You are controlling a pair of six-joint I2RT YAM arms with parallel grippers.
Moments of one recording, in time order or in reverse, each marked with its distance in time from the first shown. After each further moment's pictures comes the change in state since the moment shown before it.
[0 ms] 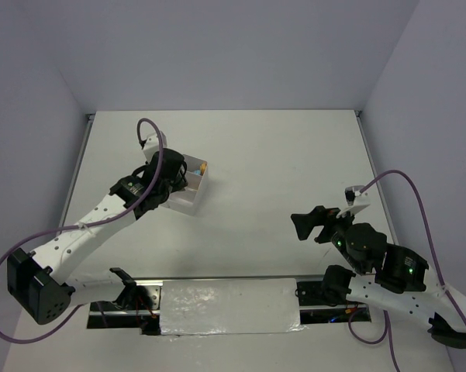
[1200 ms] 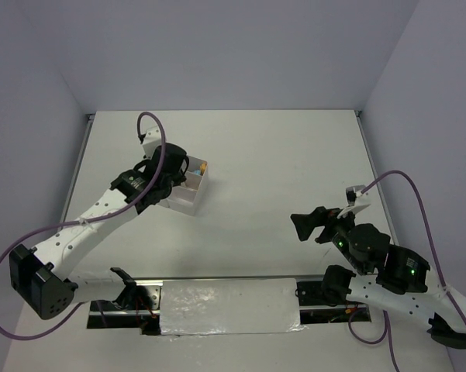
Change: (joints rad) left arm 0.000 0.039 0.086 -0.058 -0.090 0.014; right arm 0.000 -0.016 0.000 0.036 -0.034 -0.043
